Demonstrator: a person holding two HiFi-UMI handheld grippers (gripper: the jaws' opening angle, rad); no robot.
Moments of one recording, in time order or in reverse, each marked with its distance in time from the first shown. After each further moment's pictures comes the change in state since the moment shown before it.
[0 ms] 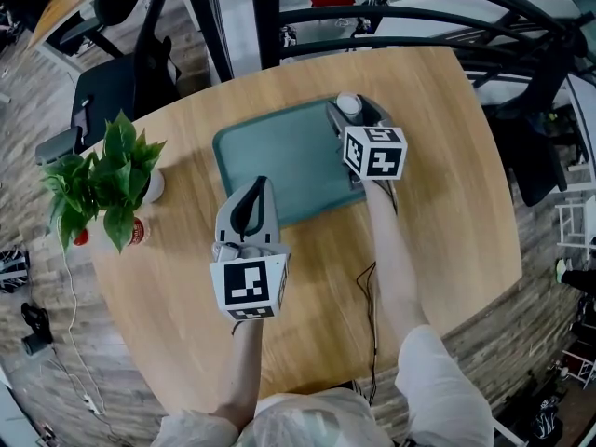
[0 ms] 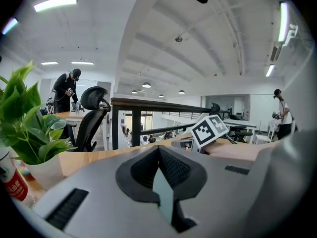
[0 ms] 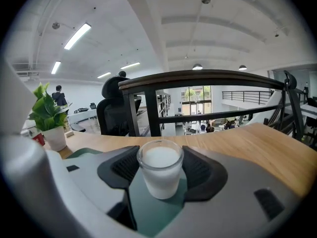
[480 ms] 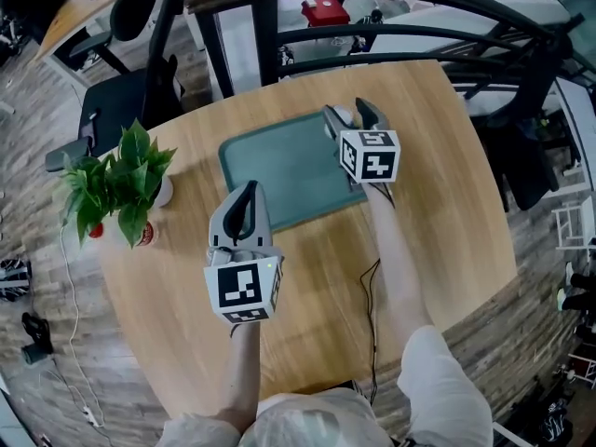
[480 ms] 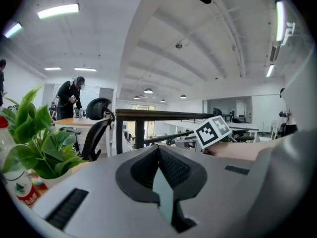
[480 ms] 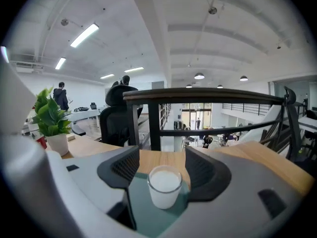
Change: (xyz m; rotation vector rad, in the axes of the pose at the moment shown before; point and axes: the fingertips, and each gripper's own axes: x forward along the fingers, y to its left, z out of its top) left arm -0.028 0.012 0.031 0.009 -0.063 0.031; right arm -0.022 0.011 0.041 -0.070 -0.069 -0.025
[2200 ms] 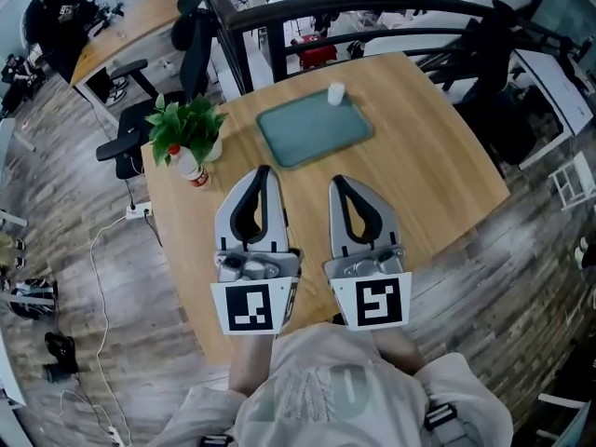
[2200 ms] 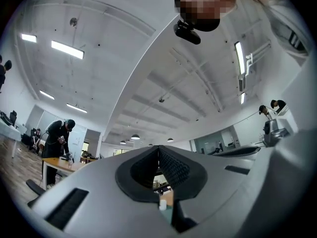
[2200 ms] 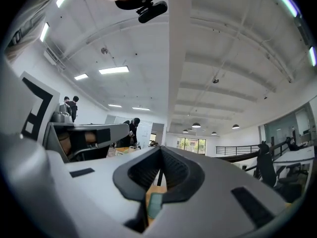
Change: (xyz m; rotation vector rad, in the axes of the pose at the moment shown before) left arm -0.297 -0.026 0.161 0.073 -0.560 -0.153; right arm -0.439 0.299 0.117 -0.156 -0.516 -0.105
